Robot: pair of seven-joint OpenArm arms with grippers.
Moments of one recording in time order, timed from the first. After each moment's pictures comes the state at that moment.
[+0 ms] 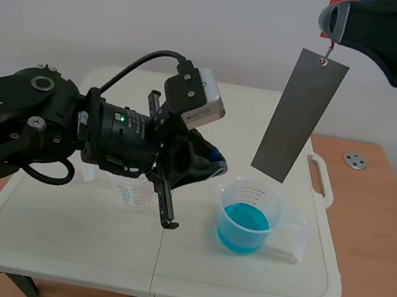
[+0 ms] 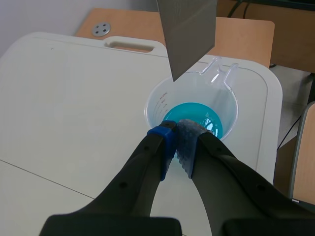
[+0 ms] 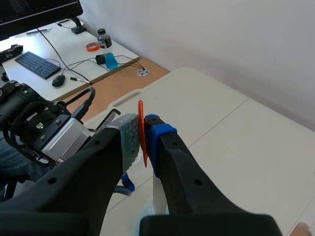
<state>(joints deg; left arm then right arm) -14.2 -23.0 38.0 85.1 -9.4 -36.5 8.2 0.4 19.5 16.4 114.7 62.8 45.1 -54.8</state>
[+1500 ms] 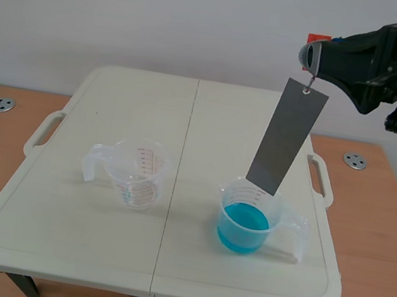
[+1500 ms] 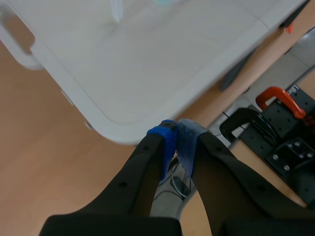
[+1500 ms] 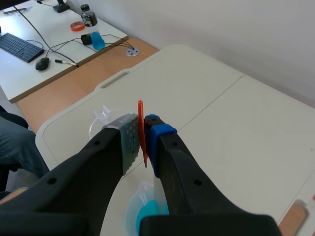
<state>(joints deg) 59.1 -48.4 -17.0 97.3 -16.0 -32.8 -16.0 0.4 18.1 12.2 110.4 52.1 45.1 -50.9</state>
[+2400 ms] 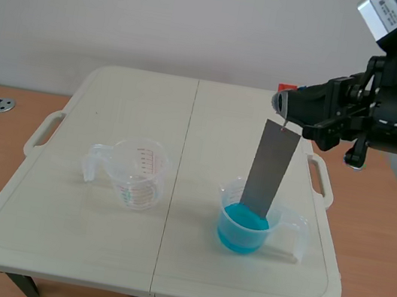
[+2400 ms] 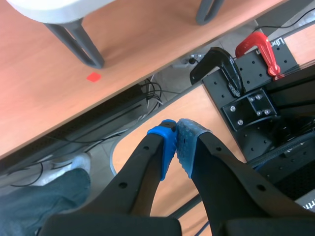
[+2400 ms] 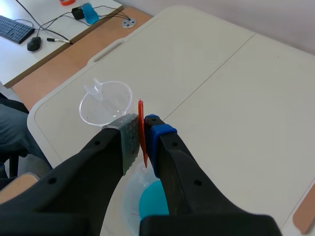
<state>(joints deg) 63.0 -22.2 -16.9 93.4 2.2 -32.4 -15.0 0.4 15.6 6.8 101.9 43.1 45.1 -46.8</state>
